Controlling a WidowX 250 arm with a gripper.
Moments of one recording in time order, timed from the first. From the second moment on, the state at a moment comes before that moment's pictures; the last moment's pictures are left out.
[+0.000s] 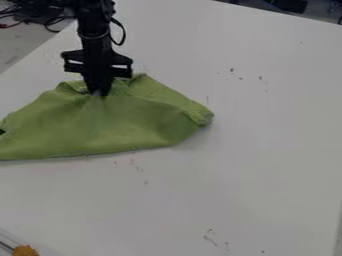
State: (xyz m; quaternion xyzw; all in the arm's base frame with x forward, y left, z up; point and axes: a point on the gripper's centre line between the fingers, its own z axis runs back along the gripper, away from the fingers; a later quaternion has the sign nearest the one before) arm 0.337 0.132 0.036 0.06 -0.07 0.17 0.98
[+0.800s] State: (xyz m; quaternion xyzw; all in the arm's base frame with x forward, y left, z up) arm 0.326 0.120 0.061 0.09 -0.09 0.19 0.97
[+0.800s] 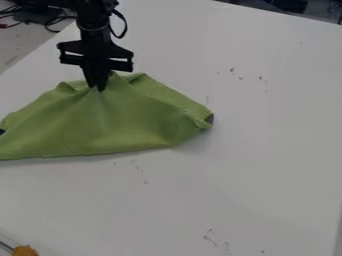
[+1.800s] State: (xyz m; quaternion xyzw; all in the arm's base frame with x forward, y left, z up) arm 0.209 0.028 0.062 0.05 -0.12 0.28 0.95
